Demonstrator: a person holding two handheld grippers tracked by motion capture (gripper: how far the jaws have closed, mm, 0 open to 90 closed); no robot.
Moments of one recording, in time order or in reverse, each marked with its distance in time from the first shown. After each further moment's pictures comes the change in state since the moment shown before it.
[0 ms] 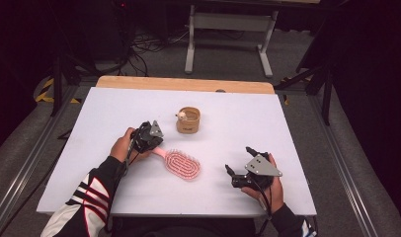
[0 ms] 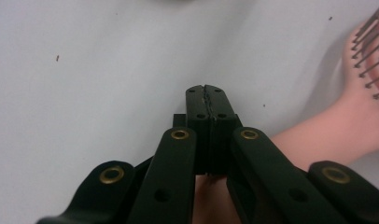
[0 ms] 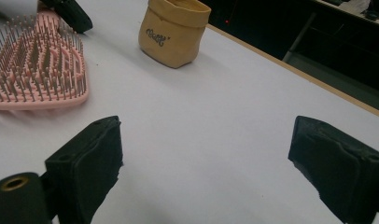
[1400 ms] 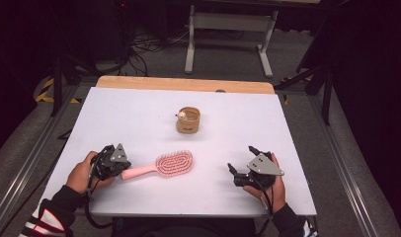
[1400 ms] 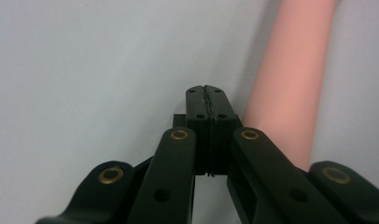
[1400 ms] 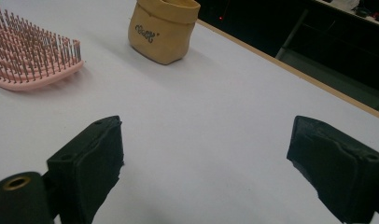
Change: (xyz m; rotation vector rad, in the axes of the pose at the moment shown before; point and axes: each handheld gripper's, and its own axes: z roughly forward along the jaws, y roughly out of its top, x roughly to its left) left arm -0.028 -0.093 -0.076 0.080 -0.030 -0.027; right arm -0.005 0.000 -0.002 0.012 -0.026 0.002
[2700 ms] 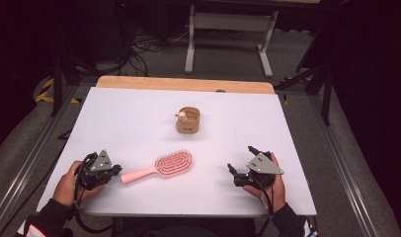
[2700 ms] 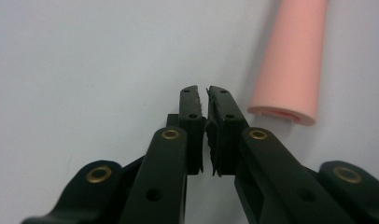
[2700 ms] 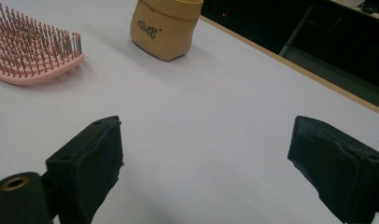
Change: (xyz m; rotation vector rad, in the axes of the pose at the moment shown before) left arm -0.007 -0.032 -0.021 -0.125 0.050 -0.078; right arm -0.001 -0.001 0.002 0.014 0.012 -0.003
